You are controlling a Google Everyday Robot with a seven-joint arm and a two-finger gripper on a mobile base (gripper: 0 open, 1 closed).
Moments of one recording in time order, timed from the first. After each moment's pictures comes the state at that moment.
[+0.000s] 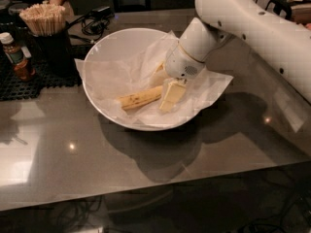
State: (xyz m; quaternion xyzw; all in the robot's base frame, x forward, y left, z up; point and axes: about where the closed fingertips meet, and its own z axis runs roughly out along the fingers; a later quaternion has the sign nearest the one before) arm 0.567 -0.009 0.832 -0.75 0.61 0.18 0.20
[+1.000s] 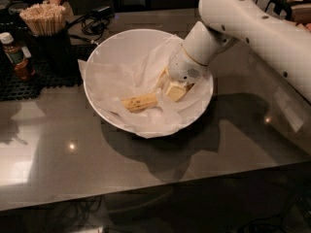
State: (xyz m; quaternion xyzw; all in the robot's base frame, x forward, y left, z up) arm 0.568 -0.015 0.826 -0.74 0.62 0.18 0.20
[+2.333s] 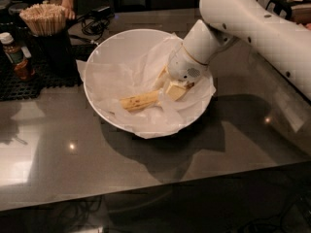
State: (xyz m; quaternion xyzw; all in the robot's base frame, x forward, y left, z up) arm 0.565 -0.012 0.832 -0.74 0.61 0.18 0.21
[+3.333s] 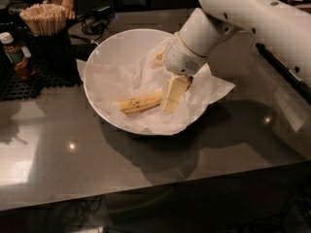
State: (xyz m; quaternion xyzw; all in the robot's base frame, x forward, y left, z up) arm 0.555 -0.005 0.860 -0.75 0.60 0.16 0.22
